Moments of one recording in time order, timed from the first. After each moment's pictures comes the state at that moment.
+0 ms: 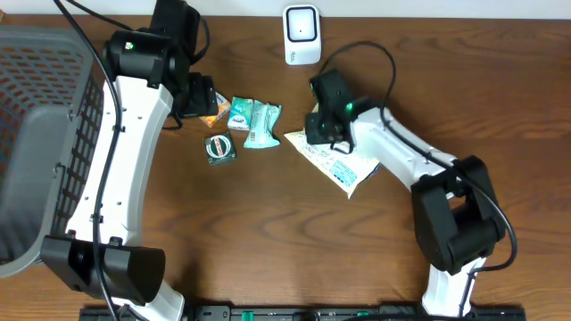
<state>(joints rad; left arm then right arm) -0.17 1.76 1.92 -1.47 -0.25 -0.34 0.48 2.01 1.47 -0.66 -0.03 0.39</state>
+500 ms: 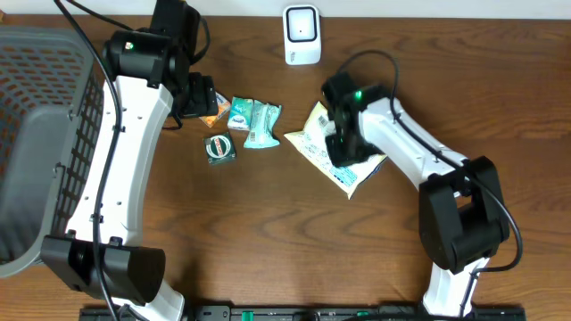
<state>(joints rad) -0.17 1.76 1.92 -1.47 -0.25 -0.34 0.44 2.00 1.47 -1.04 0.04 0.22</state>
